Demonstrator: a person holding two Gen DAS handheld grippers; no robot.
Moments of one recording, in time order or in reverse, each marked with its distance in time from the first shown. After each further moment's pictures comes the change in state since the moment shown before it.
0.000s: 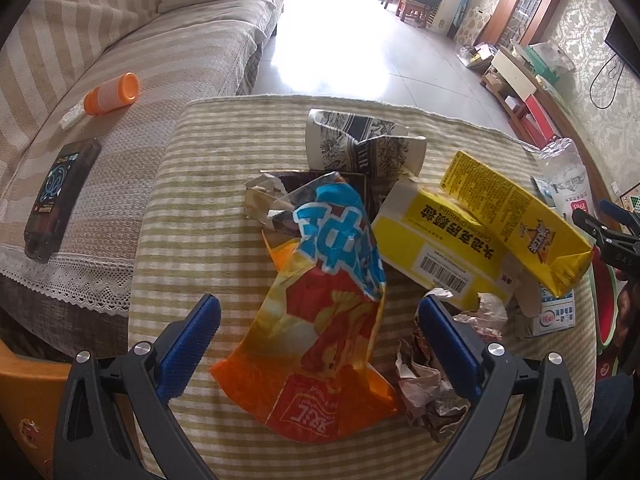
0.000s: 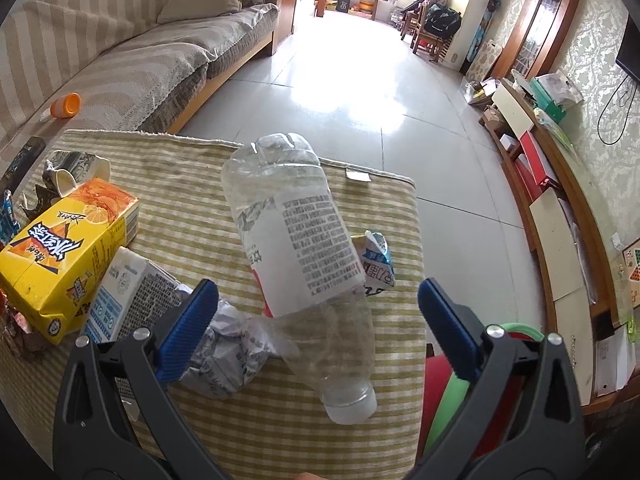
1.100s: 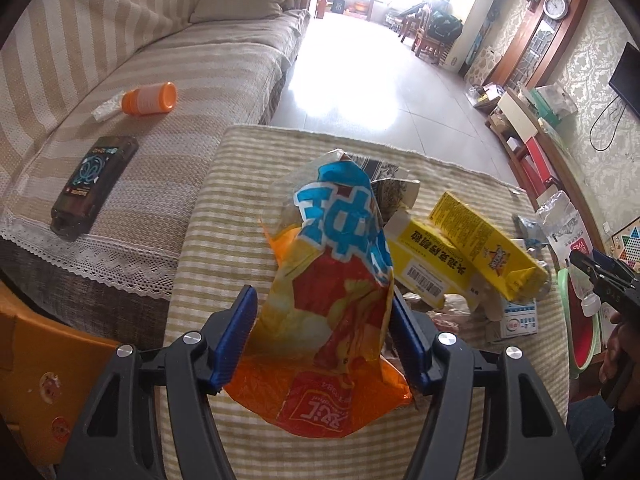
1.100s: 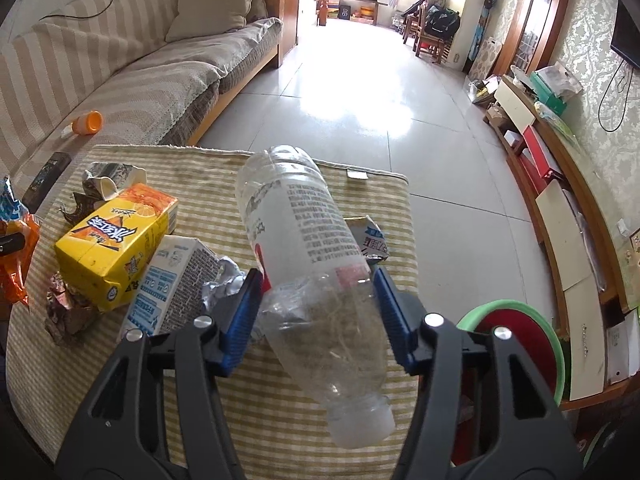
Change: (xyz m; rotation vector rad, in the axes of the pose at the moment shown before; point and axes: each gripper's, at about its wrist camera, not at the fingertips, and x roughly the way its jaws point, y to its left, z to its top) left arm -0.062 0.013 -0.017 -0.096 -0.117 -0.016; right arm -0.059 -0.008 -0.018 0.049 -0.037 0.068
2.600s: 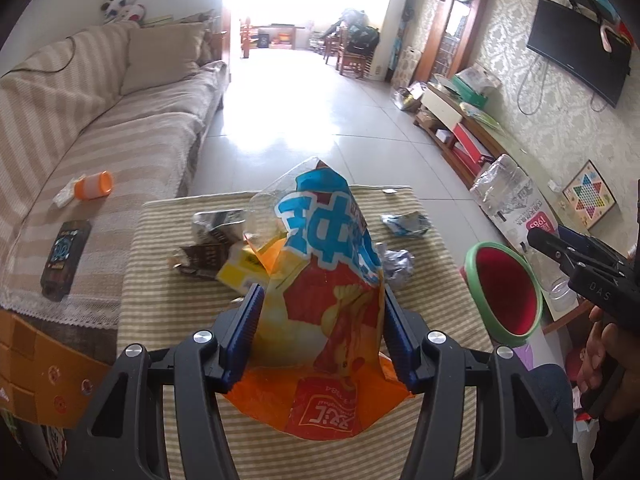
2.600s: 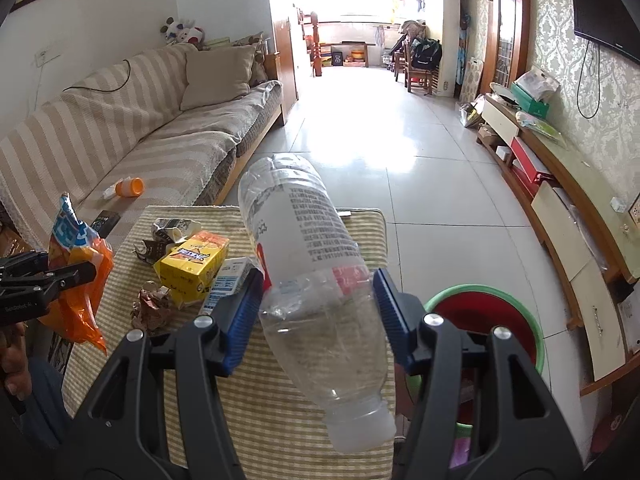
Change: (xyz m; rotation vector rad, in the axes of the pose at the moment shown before) left arm -0.098 -0.141 -0.018 0.235 -0.108 -0.124; right arm -0.135 -0.038 -0.033 0.124 -0.188 0.078
